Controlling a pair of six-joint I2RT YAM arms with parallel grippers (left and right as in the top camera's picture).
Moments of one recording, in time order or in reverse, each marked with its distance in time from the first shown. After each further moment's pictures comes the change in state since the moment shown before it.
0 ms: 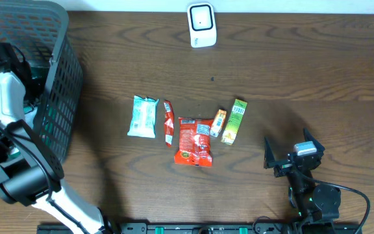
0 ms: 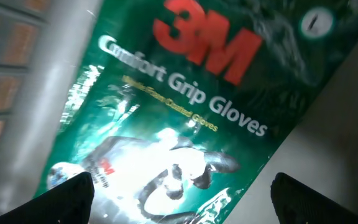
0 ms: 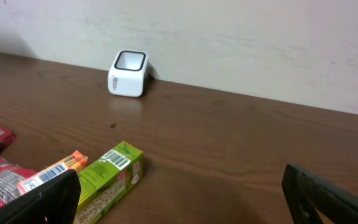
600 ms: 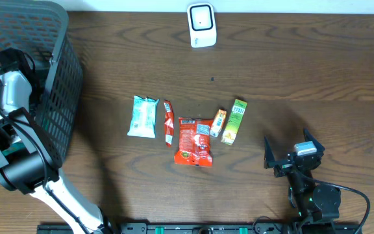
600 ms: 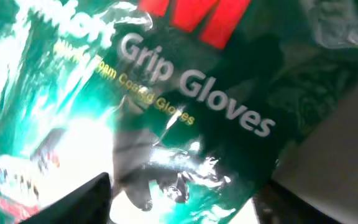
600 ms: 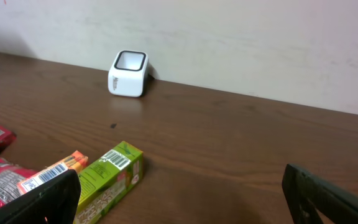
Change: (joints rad) left arm -0.010 0.100 0.005 -0.006 -0.134 -0.019; right arm 0.000 0.000 0.000 0.000 0.000 0.000
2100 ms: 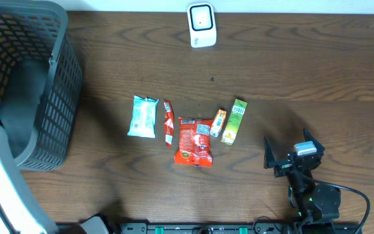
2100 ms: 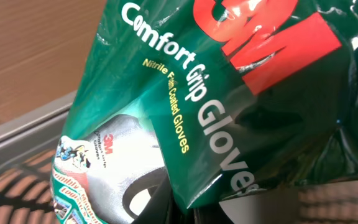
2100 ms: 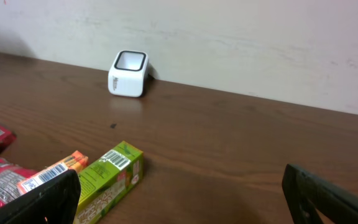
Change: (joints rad) left arm 0.077 -0.689 -0.004 0.132 0.055 -0.282; right arm 0.000 0.000 0.000 0.000 0.000 0.000
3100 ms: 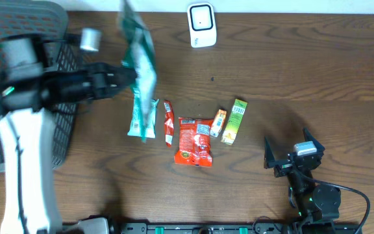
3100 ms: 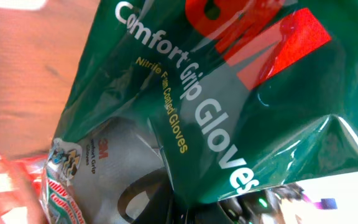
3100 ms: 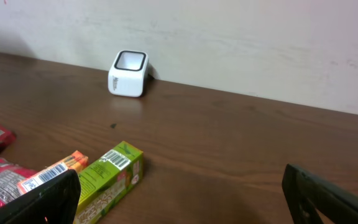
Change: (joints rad) left arm -0.422 0.065 -0.076 -0.328 1.418 0.135; right arm 0.000 0.000 0.000 0.000 0.000 0.000
